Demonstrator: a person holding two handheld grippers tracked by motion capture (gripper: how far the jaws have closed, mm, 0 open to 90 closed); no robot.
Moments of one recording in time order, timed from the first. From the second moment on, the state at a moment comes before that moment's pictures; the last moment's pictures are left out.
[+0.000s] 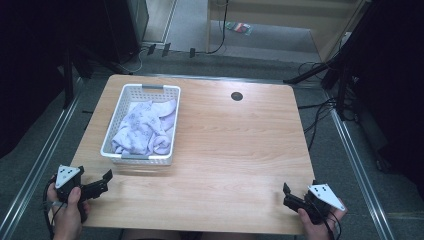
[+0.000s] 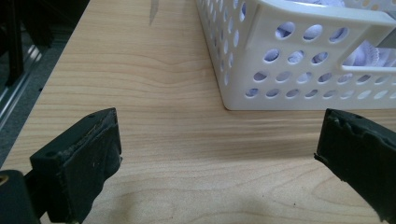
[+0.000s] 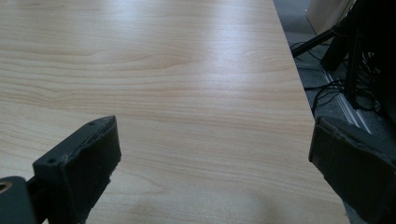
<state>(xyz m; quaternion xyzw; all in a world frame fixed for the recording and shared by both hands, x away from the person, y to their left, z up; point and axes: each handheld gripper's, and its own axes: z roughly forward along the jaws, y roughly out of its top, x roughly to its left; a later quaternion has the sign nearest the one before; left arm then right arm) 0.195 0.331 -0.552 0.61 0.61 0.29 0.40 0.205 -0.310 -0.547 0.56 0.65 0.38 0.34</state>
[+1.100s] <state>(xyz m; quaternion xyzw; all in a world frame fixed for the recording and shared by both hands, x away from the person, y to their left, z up) 0.220 0.295 -0.471 0.69 0.56 0.23 0.39 0.205 -0.310 -0.547 0.56 0.65 0.38 0.34</state>
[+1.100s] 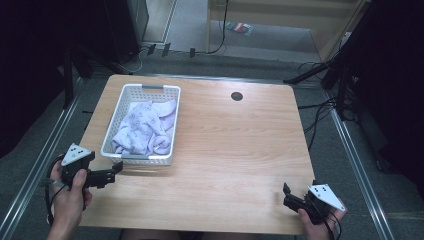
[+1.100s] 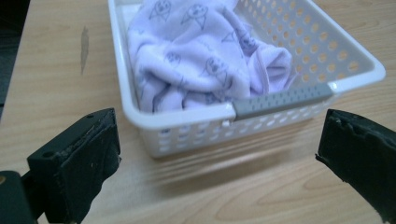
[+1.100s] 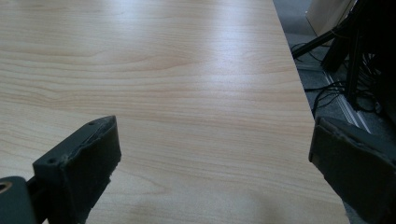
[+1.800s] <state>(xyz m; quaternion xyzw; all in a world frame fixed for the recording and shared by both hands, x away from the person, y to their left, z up) 0.300 0.268 -0.449 0.72 0.56 0.19 0.36 0.205 -0.310 -0.547 0.56 0.65 0.38 0.34</state>
